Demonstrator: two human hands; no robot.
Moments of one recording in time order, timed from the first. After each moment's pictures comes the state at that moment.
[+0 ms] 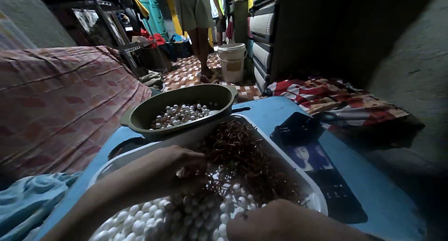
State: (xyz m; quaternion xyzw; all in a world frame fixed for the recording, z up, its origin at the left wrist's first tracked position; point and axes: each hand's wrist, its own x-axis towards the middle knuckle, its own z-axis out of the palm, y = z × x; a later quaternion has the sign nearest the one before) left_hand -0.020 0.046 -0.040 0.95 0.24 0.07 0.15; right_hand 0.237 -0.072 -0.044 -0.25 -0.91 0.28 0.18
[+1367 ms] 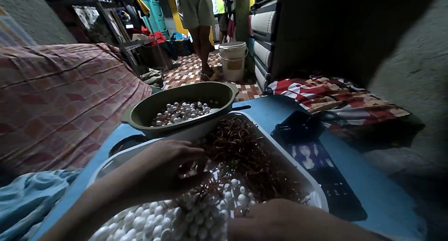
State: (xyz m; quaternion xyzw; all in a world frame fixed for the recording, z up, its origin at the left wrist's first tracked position) left_hand -0.012 0.038 -0.042 0.96 0.24 0.16 0.04; right_hand 0.248 -0.061 -0.049 -0.20 -0.90 0.35 0.18
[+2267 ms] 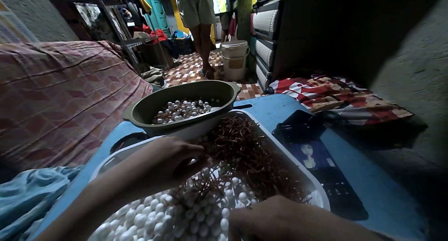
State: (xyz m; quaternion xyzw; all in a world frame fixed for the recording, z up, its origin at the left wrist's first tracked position) left_hand -0.012 0.039 -0.039 0.96 0.26 0.15 0.00; right_hand 0.246 -0.063 -0.049 -0.20 -0.89 0.35 0.23
